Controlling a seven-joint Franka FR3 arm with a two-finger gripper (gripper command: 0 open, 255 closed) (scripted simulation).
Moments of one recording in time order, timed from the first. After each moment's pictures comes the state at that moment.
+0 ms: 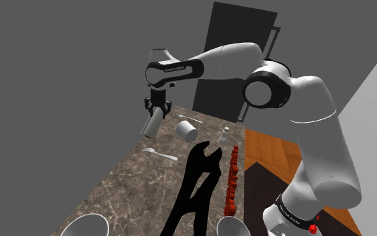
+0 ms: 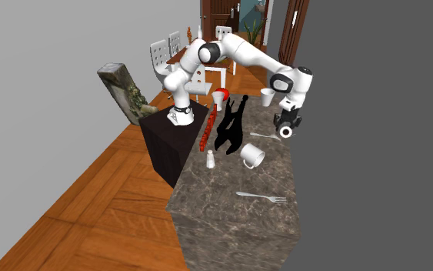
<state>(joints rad) 0.37 0.68 -0.17 -1.31 0.09 1.93 1.10</state>
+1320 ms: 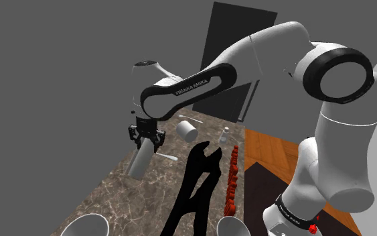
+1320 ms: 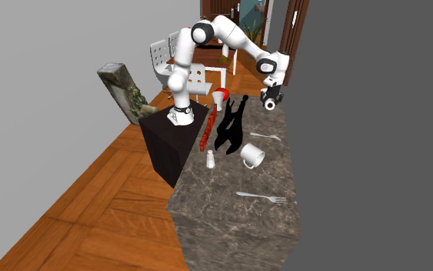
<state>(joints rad) 0.68 0.31 -0.08 -1.88 0.03 2.14 1.48</state>
